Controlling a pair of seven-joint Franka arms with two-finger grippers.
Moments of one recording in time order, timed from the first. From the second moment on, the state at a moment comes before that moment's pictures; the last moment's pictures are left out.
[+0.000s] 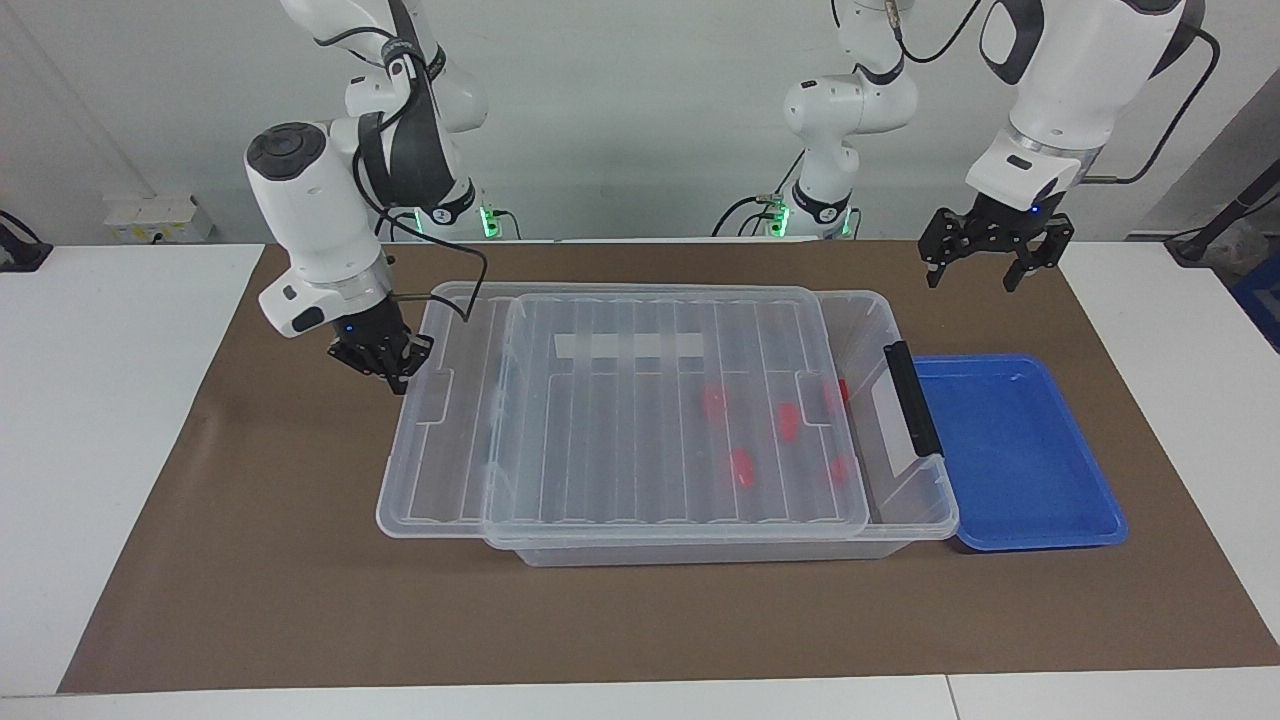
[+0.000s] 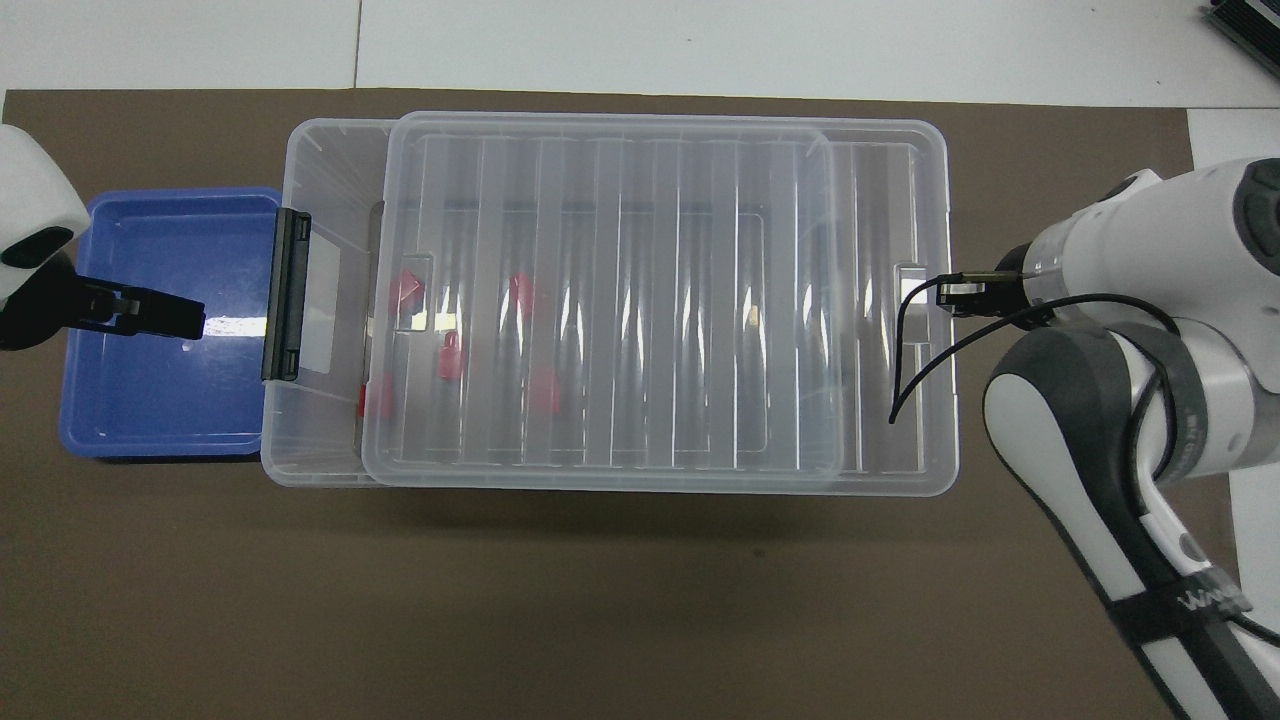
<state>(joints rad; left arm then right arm) 0.03 -0.07 -0.15 -1.69 0.02 1.70 0.08 0.07 0.08 0.07 -1.88 0.01 2.06 0.20</state>
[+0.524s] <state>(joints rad) 0.03 -0.11 -0.14 -1.61 0.02 1.60 0.08 0.18 0.08 0.07 -1.88 0.02 2.06 0.20</state>
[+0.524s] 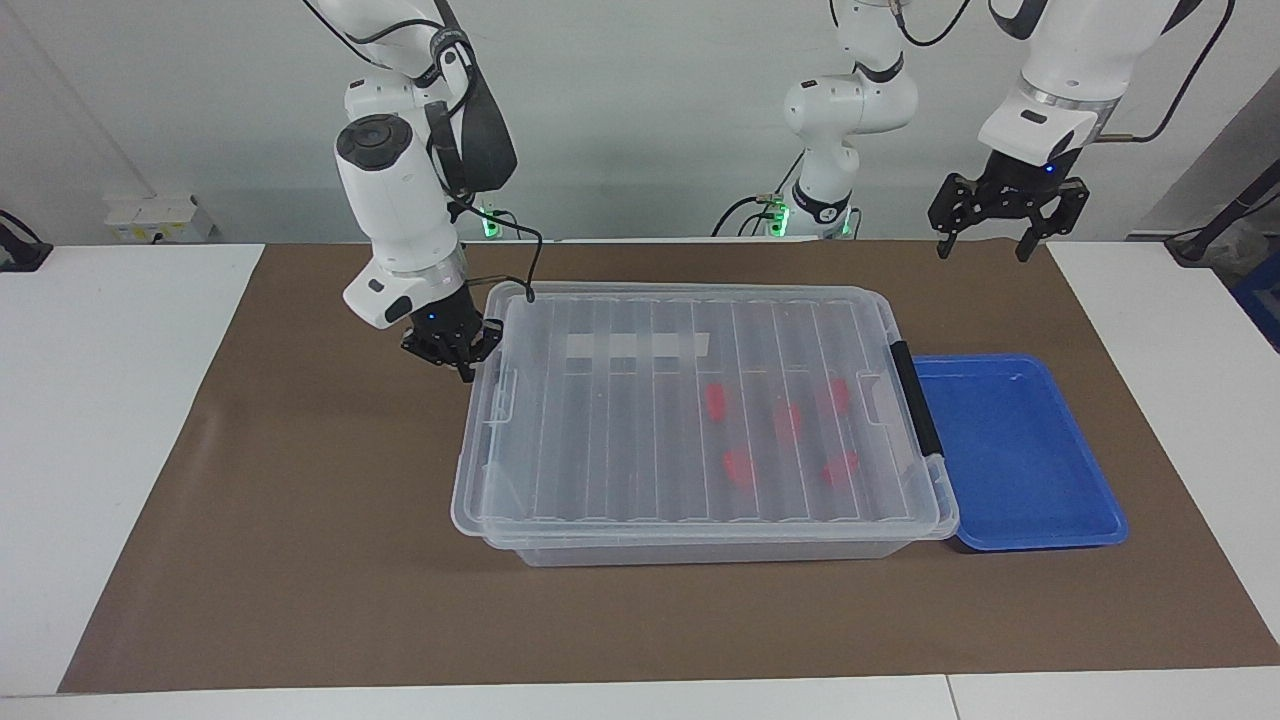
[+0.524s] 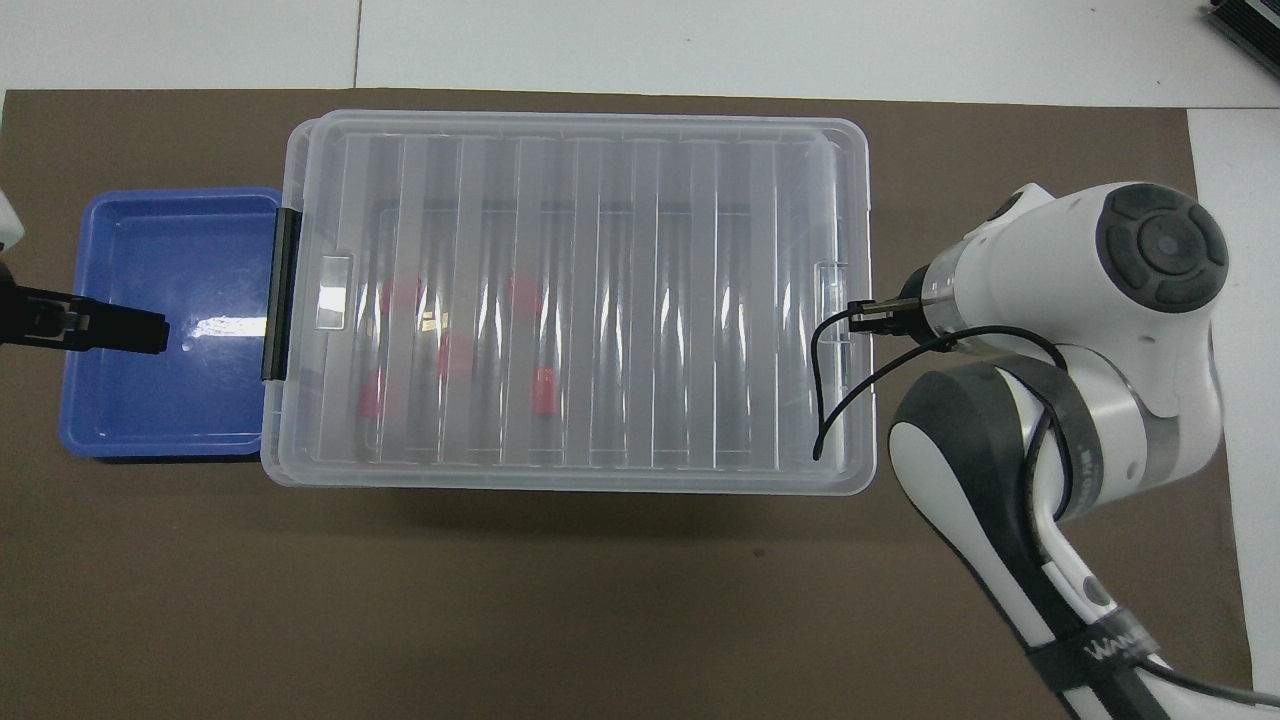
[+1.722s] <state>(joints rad) 0.03 0.04 -0.15 -1.45 0.02 1.54 0.08 0.09 0.01 0.05 -1.87 0.02 1.97 0.21</state>
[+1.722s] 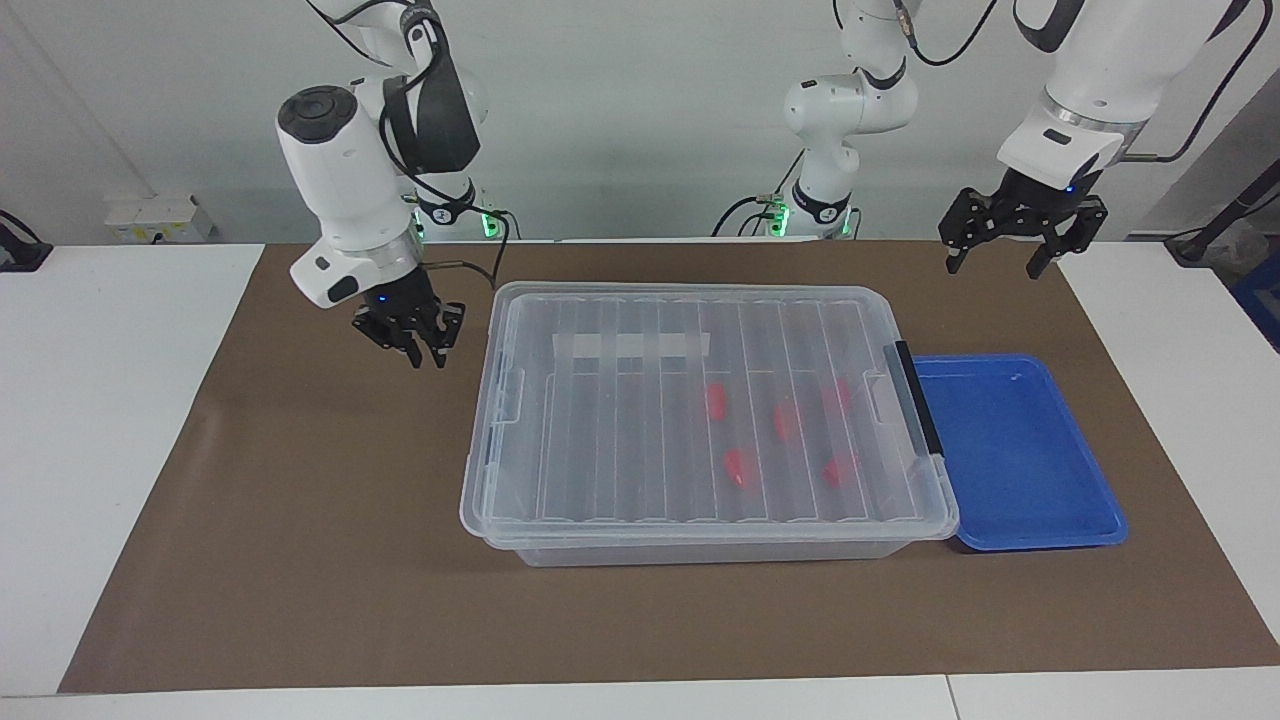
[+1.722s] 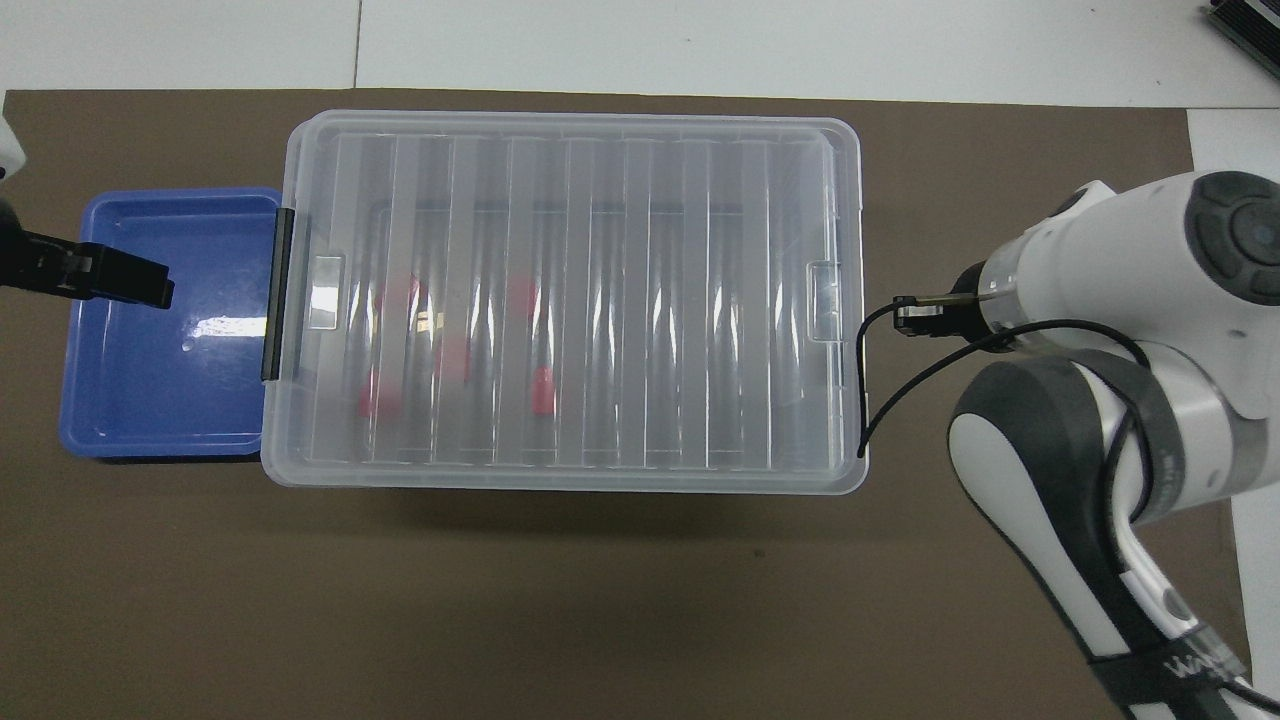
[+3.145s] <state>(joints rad) 0.03 0.03 -0.14 -1.46 0.02 1.52 0.08 0.00 0.02 0.06 -1.56 -0.04 1.57 0.19</state>
